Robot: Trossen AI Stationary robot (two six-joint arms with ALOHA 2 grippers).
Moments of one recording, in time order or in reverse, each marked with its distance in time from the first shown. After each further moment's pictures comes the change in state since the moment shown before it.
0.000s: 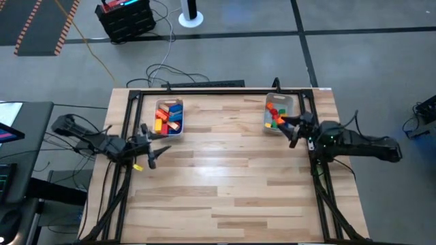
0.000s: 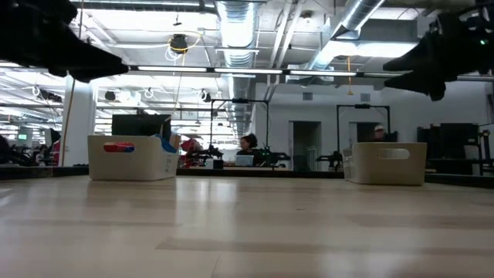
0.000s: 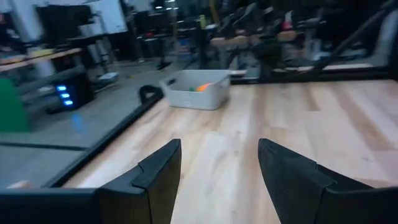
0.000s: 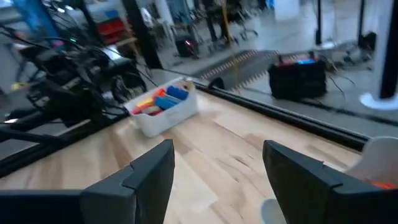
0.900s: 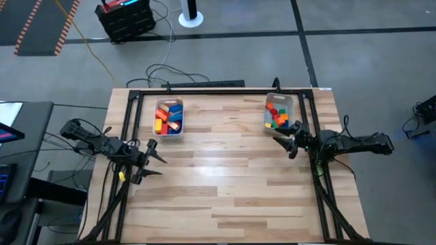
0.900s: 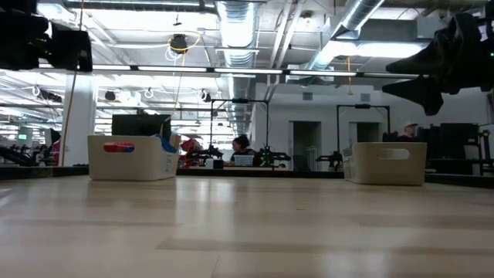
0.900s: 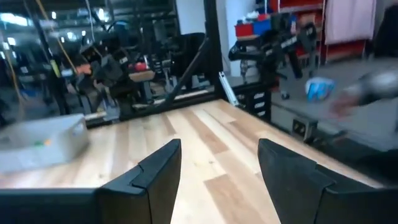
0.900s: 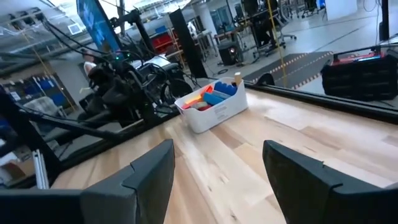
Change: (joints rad) left arm -0.016 -0.236 -0.134 -0.030 0.636 0.045; right arm 0.175 -0.127 -0.213 0.201 0.003 0.043
